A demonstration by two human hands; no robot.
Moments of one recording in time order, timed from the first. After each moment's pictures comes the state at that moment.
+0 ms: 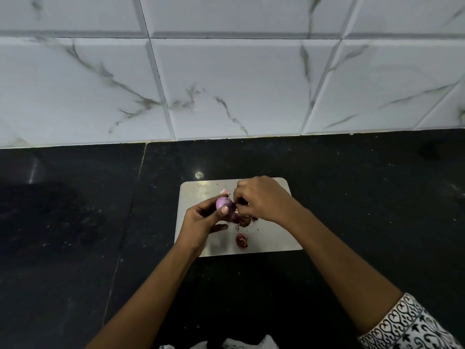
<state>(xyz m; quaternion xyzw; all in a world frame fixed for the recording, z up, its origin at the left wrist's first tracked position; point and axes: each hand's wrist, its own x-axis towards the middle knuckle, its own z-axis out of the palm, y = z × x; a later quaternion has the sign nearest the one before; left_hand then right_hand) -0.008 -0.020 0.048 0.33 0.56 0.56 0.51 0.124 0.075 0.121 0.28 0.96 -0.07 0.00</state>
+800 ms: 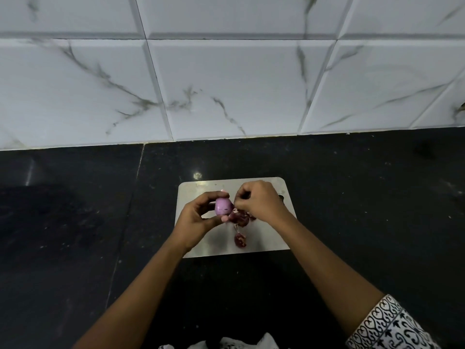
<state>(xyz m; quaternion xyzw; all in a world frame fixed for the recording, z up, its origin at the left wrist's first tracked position) -0.022 -0.018 0.050 0.48 0.55 0.52 0.44 0.127 0.074 0.091 0.49 0.76 -0.40 -0.15</state>
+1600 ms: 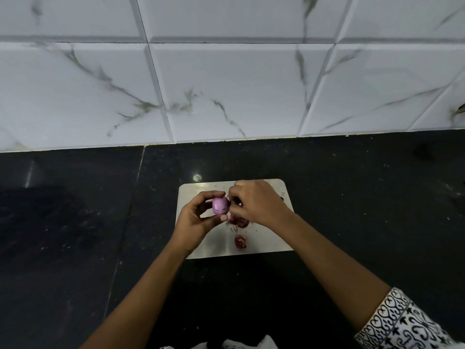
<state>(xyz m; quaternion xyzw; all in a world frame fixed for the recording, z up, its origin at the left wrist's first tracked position) -0.019 -0.020 0.050 0.47 0.53 0.57 0.41 0.121 0.069 0.107 0.31 0.94 -0.11 -0.10</state>
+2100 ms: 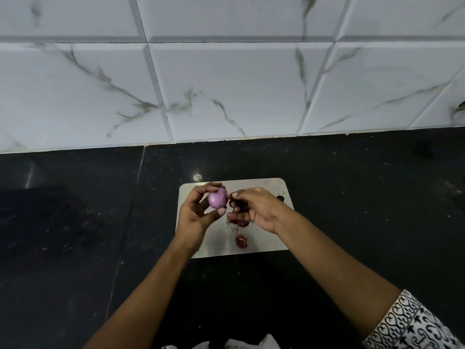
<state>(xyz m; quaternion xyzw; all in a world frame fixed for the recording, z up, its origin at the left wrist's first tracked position) -0.016 -0.014 0.044 0.42 0.42 0.67 0.44 0.121 0.061 0.105 0.43 0.40 -0.78 -0.20</state>
